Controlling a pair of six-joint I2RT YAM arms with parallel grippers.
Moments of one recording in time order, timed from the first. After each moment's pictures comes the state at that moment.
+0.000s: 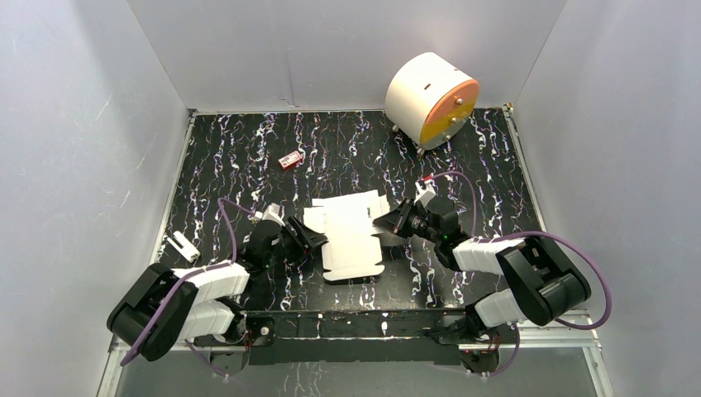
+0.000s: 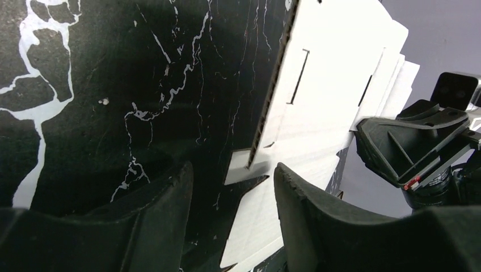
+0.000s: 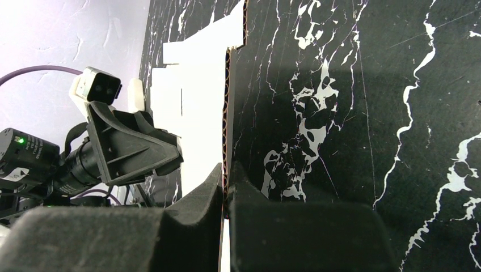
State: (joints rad) left arm -0.55 1.20 0.20 0.47 0.13 -1.14; right arm 0.52 1.40 0.34 0.73 -0.38 0.89
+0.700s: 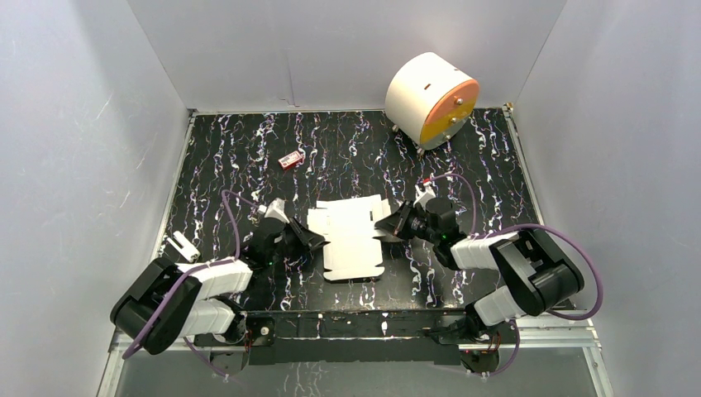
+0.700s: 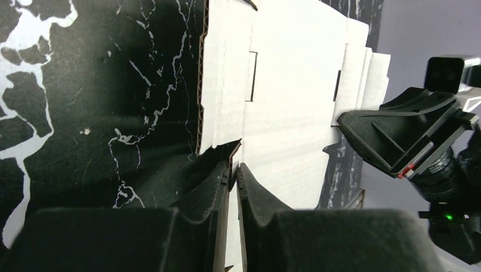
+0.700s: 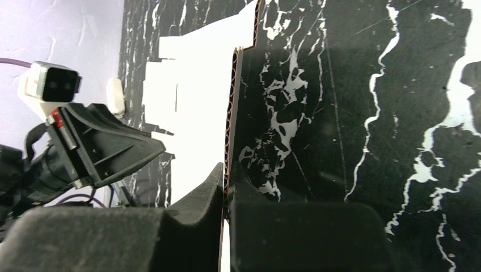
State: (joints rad) left arm -0.56 1.25 0.21 0.55 0.12 -1.06; right arm 0.51 1.46 0.34 0.73 -0.38 0.88
